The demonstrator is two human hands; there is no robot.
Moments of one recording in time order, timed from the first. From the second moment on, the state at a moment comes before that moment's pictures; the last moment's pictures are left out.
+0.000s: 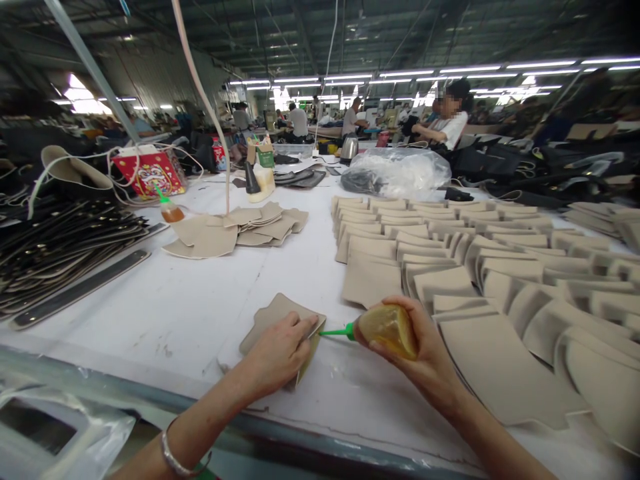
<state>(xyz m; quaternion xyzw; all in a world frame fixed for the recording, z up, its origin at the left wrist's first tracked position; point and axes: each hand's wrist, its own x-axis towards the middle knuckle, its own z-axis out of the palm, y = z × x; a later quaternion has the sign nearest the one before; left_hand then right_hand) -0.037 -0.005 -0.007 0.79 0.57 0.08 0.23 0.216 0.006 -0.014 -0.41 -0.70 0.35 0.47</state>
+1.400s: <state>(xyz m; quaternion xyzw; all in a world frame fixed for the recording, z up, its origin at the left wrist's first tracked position) -0.038 -0.006 -0.004 0.77 0.58 0.10 0.24 0.189 -0.045 -0.011 -0.47 -0.56 0.50 0.46</state>
